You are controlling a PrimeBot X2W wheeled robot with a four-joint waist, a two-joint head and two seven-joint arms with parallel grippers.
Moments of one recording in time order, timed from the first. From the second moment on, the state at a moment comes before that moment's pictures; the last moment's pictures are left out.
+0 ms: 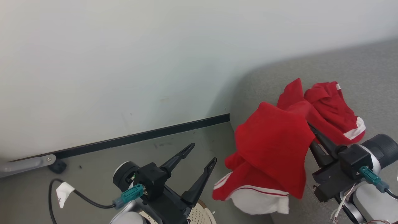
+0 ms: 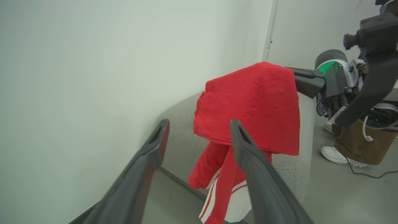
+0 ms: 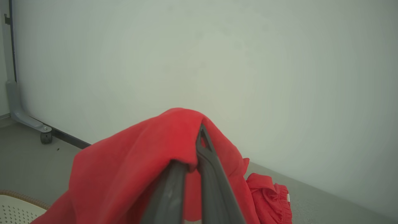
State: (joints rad) left arm -0.46 0.30 -0.79 0.11 -0.62 -0.04 -0.12; right arm -0.49 -0.53 0.65 0.25 0.31 -0.05 -0.26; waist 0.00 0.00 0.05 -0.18
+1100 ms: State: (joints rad) left arm -0.53 0.28 -0.83 0.03 -0.54 -0.02 -0.09; right arm -0.80 -0.58 0.44 0.28 0.37 0.01 -0.26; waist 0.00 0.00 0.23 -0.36
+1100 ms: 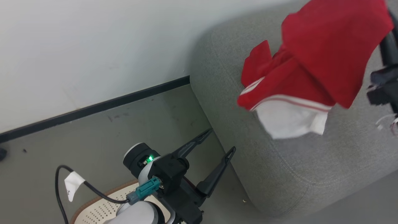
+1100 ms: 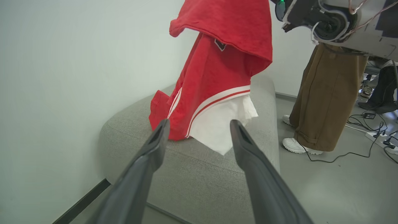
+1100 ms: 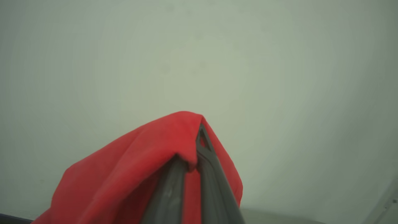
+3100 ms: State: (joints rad) left arm -0.68 0.25 -0.85 0.06 -0.46 -0.04 -0.08; right arm -0.94 -0.46 0.39 0.95 0.38 0.09 -0.26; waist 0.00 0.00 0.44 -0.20
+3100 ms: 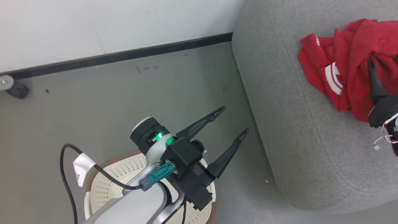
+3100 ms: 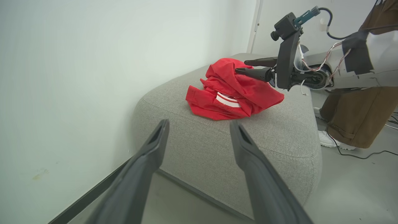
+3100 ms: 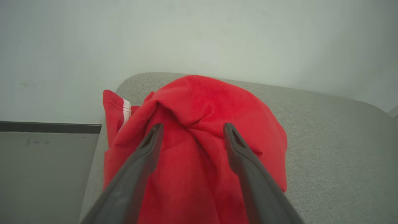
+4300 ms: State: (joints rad) left arm -0.38 0.32 -0.60 0.27 -0.60 0.11 -0.22; right arm -0.54 -0.38 0.40 0.54 0.32 0.03 -0.26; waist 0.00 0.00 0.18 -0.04
